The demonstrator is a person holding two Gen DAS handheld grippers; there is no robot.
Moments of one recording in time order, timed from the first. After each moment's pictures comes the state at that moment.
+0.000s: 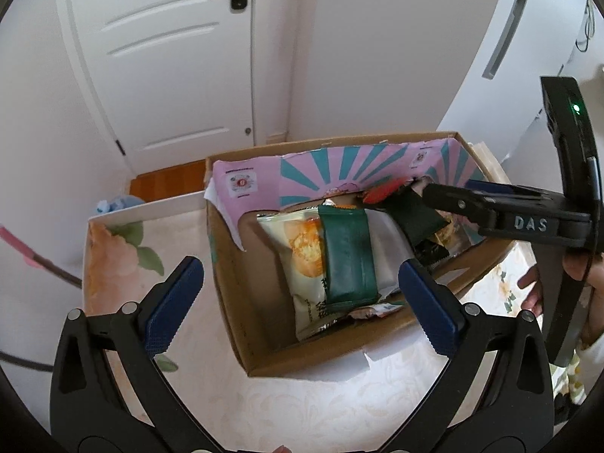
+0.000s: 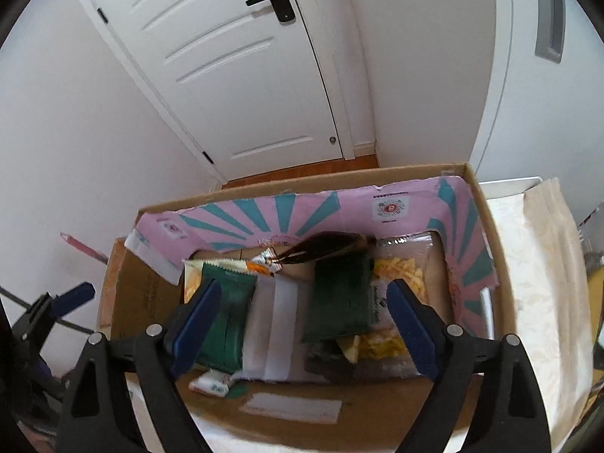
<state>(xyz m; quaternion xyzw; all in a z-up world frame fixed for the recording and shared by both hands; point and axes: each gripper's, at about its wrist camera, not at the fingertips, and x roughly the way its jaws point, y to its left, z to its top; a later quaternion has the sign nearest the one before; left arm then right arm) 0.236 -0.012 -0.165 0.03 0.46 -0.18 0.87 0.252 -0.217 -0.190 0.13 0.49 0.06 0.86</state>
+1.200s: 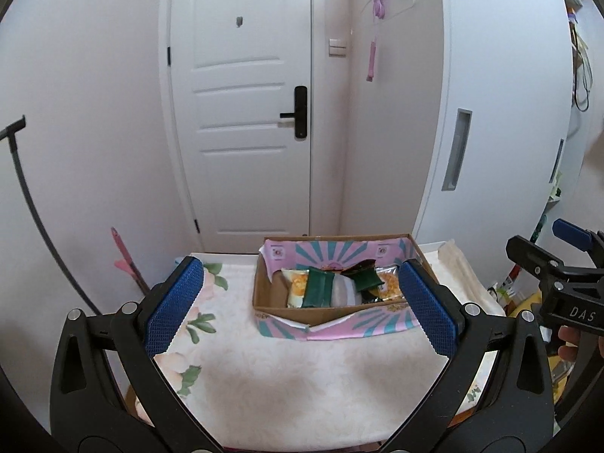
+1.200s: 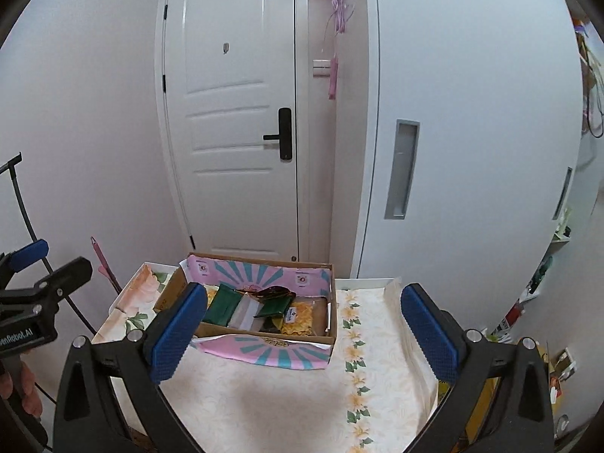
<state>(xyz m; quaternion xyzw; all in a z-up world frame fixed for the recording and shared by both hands) 0.012 -0.039 -0.005 0.01 0.25 -0.05 0.97 0.013 -0.254 -0.021 0.00 0.25 0.00 0.97</state>
